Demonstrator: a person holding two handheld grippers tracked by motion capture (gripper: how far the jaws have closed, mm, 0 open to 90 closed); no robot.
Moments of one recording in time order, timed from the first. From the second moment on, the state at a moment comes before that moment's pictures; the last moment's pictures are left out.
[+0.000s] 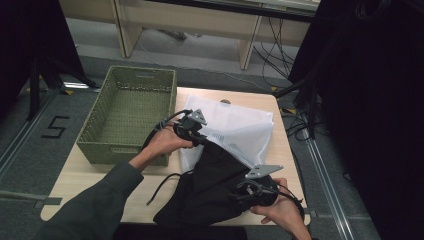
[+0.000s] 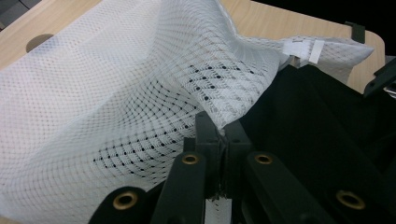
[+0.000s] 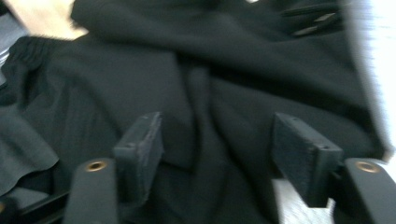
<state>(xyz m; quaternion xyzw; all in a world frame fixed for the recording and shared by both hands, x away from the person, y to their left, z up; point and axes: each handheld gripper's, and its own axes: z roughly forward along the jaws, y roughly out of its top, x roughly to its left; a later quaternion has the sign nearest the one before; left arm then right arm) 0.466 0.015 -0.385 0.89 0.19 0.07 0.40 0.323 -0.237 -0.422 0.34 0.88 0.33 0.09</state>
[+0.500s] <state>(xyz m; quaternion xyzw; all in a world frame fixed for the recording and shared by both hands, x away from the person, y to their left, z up) 0.461 0.011 -0.383 0.90 0.18 0.06 0.40 0.346 -0.196 -0.424 0.26 0.90 0.29 0.19</state>
